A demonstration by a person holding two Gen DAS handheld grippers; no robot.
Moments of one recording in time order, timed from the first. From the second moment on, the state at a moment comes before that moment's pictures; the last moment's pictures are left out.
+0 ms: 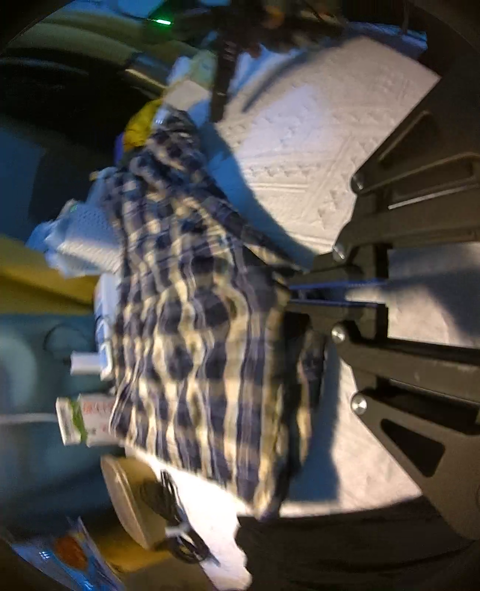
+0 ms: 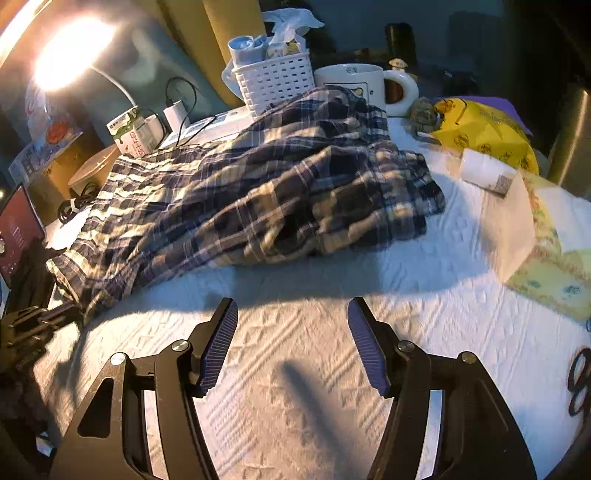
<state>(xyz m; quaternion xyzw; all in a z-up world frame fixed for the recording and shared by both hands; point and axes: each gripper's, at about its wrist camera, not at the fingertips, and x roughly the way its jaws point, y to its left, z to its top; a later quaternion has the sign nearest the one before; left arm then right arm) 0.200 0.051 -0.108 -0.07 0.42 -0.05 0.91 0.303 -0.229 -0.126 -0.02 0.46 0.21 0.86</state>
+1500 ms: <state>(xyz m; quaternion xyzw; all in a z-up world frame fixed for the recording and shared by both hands) 0.225 0.146 -0.128 -0.08 0.43 0.05 0.90 0.391 -0.269 -0.148 0.22 0.45 0.16 0.85</state>
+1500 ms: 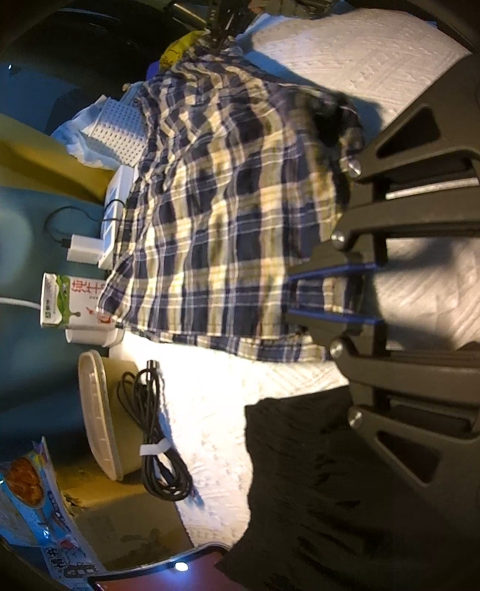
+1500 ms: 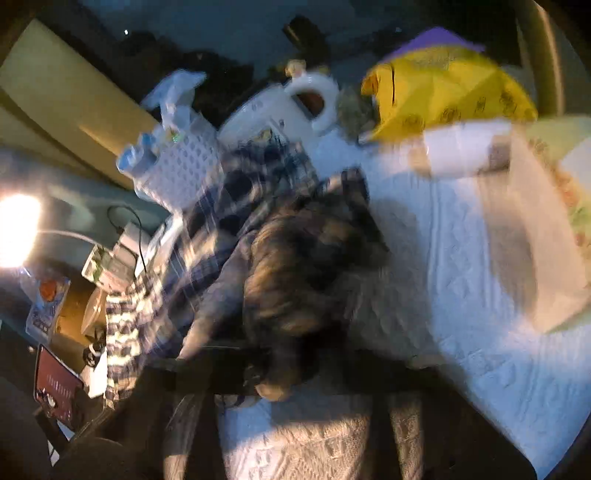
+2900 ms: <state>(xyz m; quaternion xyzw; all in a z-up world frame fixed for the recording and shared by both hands) 0.364 0.022 -0.125 0.04 0.49 -0.13 0.86 0.321 -0.241 -0.134 -0.11 0.45 0.17 0.87</state>
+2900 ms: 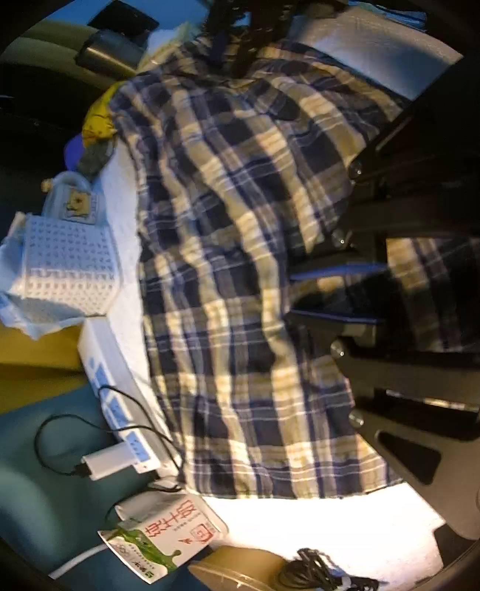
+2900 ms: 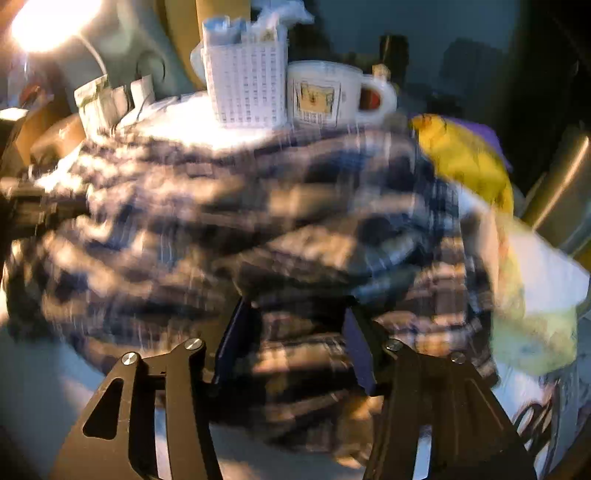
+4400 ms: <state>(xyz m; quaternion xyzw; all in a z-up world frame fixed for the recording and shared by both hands) 0.222 0.166 -0.089 -0.13 0.39 0.03 0.91 0.325 -0.324 -0.103 0.18 0.41 0.08 0.89</state>
